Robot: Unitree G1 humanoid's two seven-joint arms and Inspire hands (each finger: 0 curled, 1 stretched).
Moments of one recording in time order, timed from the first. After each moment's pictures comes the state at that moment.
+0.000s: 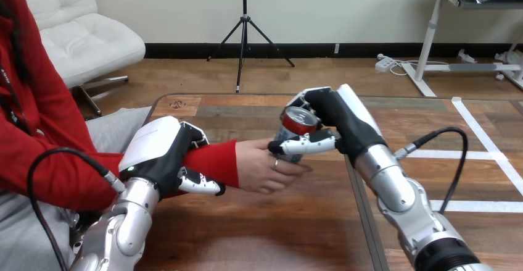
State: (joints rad) left arm -0.25 0.33 -0.19 0.29 0.68 0.00 -0.02; right arm -0.62 -0.18 0.13 0.95 -0.32 -0.44 0.00
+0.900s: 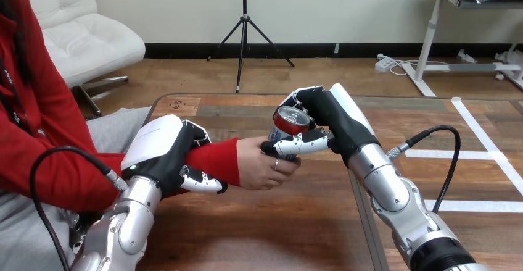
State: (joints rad) left arm -0.25 0.32 -0.19 0.29 0.68 0.00 -0.02; right arm -0.62 -0.17 0.14 0.94 -0.32 -0.42 0.00
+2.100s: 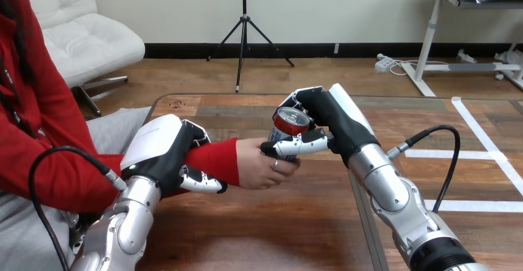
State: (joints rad) left arm -0.25 0.32 -0.19 0.29 0.67 0.00 -0.02; right arm -0.62 -0.16 0.15 0.94 -0.32 -0.42 0.00
